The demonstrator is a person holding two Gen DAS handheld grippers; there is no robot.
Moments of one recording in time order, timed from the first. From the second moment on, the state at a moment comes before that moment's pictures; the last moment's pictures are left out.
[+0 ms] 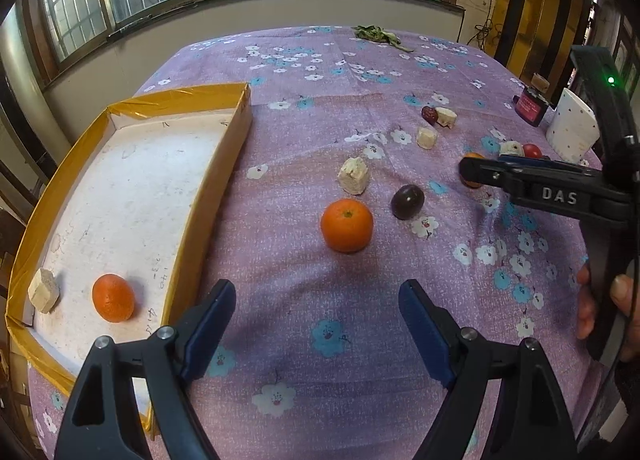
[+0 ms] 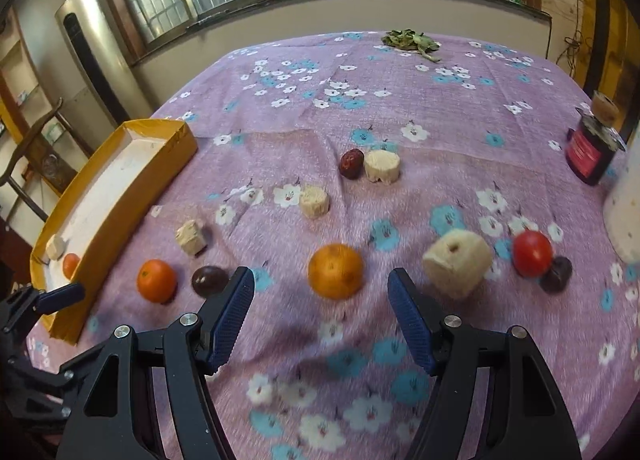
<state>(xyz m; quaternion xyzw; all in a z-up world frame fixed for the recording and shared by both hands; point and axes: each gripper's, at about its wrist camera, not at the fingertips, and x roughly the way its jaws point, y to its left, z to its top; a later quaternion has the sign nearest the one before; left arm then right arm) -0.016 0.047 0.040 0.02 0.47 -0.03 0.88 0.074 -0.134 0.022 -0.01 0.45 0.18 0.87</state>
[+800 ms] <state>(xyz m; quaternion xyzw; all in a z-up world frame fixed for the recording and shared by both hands) 0.028 0.044 0.016 -0.03 0.49 -0.10 0.87 0.036 -0.144 0.029 -0.01 0.46 0.16 0.87</state>
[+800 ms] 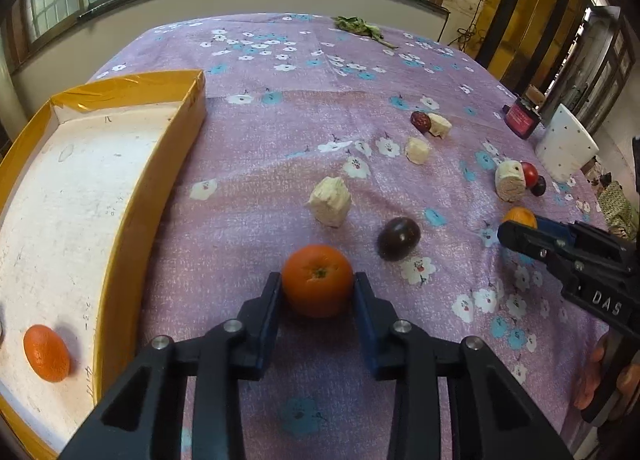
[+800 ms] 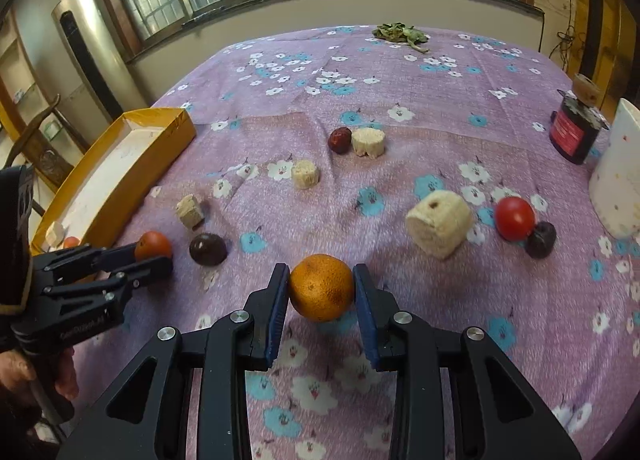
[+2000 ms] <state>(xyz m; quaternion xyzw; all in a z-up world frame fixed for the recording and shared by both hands) -0.041 0.138 0.082 -0.05 0.42 -0.14 0.90 -0.028 -0.027 0.063 -0.02 0.43 0.17 0.89</state>
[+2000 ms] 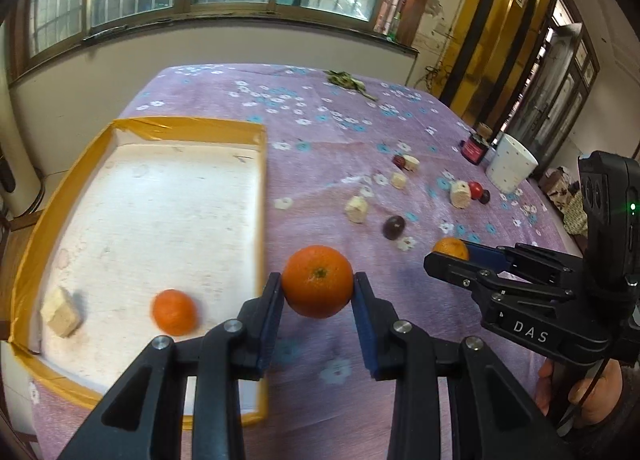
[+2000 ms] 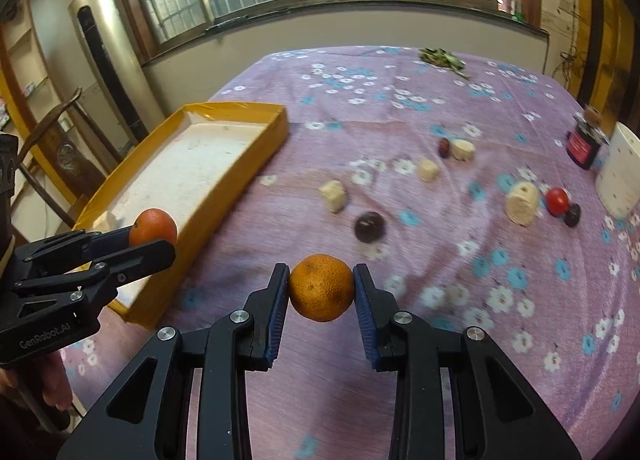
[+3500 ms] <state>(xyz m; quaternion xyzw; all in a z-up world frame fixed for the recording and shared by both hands) 0.028 0.295 0.022 -0.09 0.48 0.01 0.88 0.064 0.155 0.010 -0.10 0.49 0.27 0.82</state>
